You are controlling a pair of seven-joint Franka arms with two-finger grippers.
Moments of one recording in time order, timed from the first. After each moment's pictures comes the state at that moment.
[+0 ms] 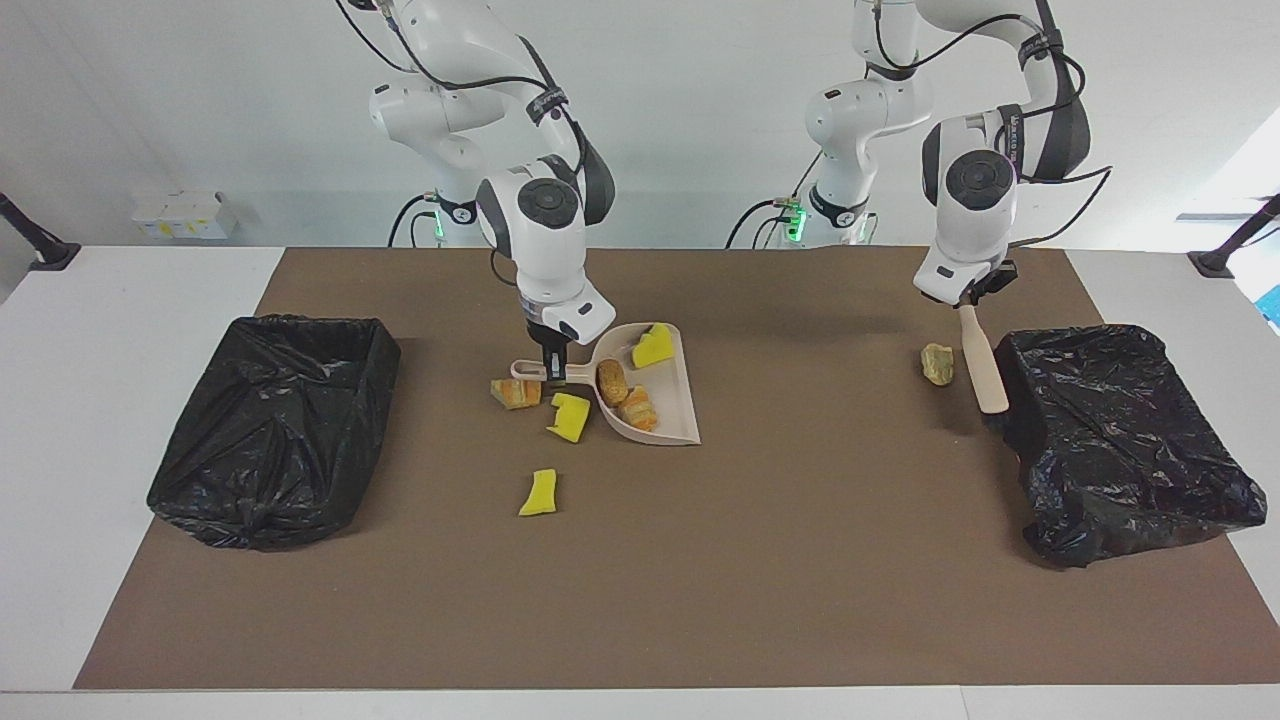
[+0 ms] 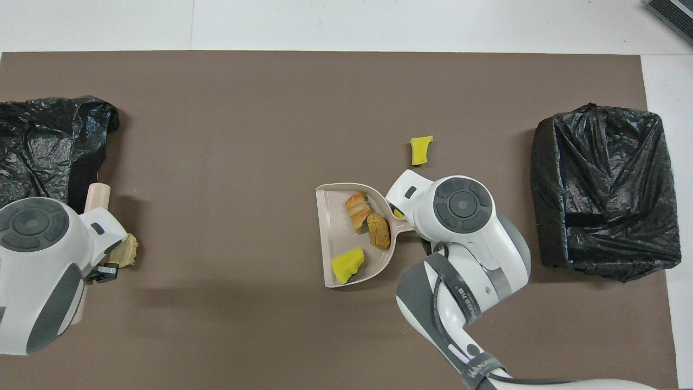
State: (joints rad) left arm 0.26 -0.22 -0.34 -2.36 0.37 1.89 -0.13; right arm 0.35 0.15 0.09 -2.07 -0.12 2.21 -1.16
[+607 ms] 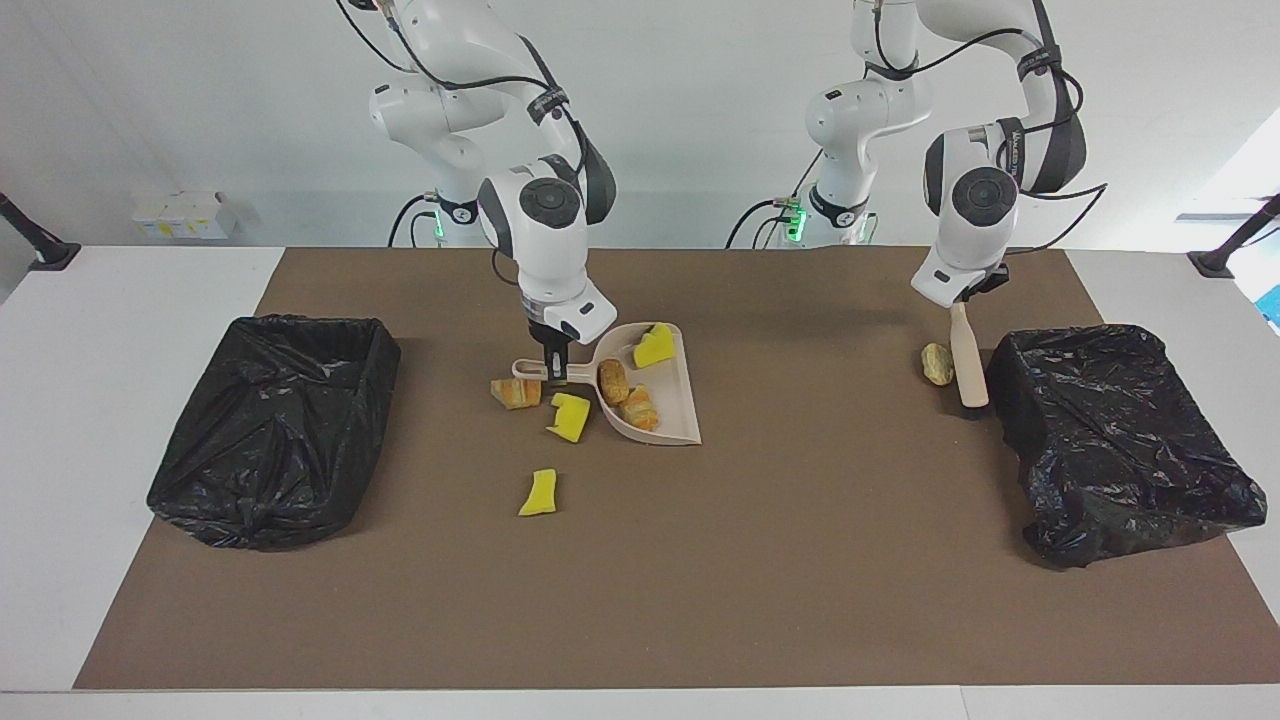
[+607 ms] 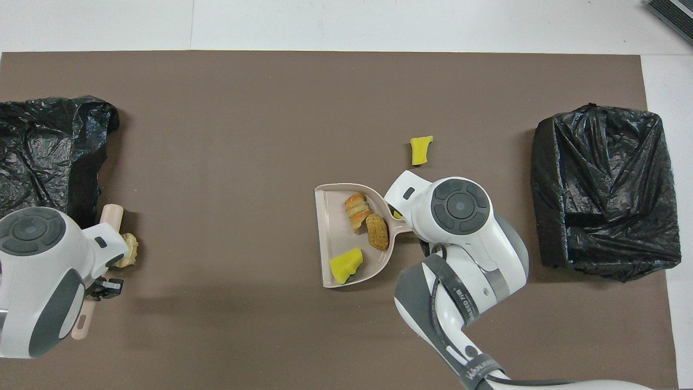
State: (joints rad) left arm 0.28 -0.22 -0.33 -2.43 0.27 1.89 -0.03; right arm 0.36 0.15 0.09 -2.07 -0.12 2.21 -1.14
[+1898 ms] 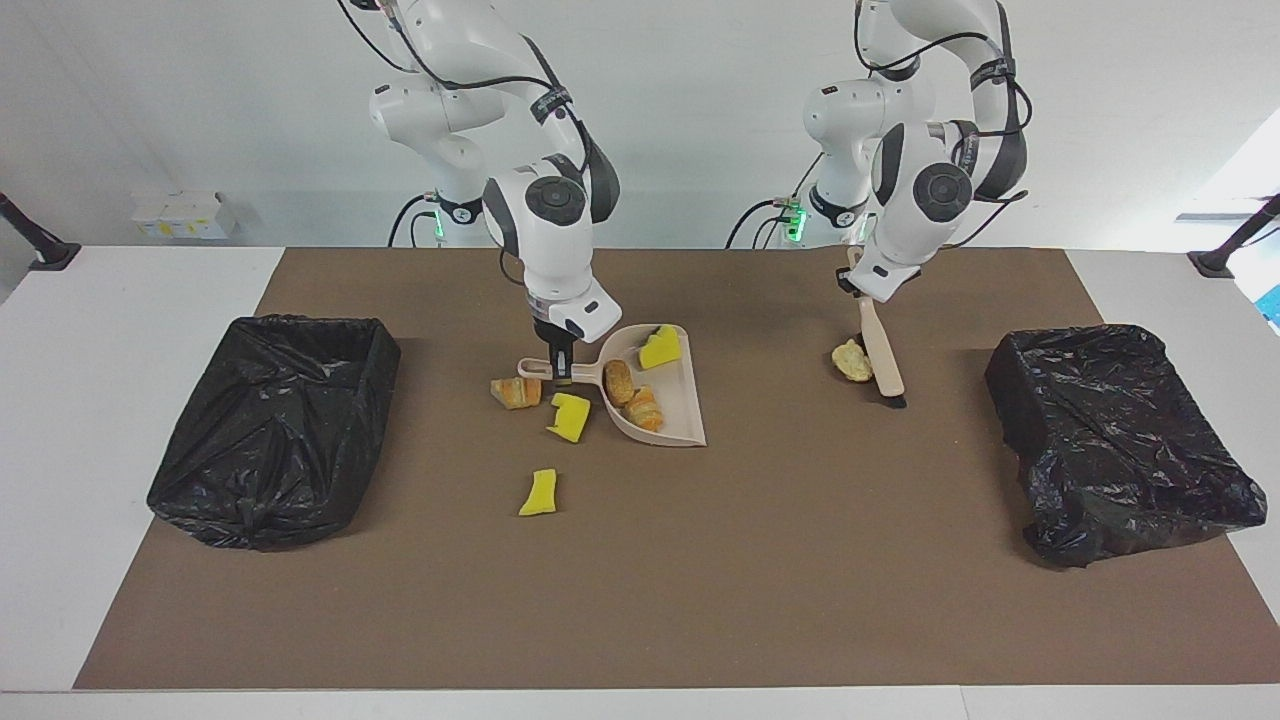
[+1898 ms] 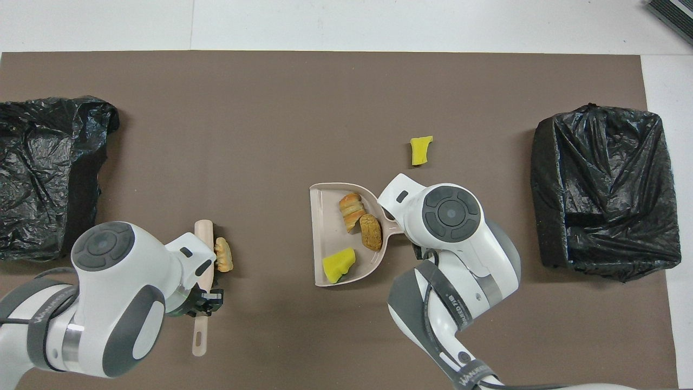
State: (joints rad) left arm -0.02 -0.24 -0.35 -2.43 -0.19 1.87 -0.28; right arm 0.38 0.15 0.09 -2.08 -0.12 2.23 -1.08
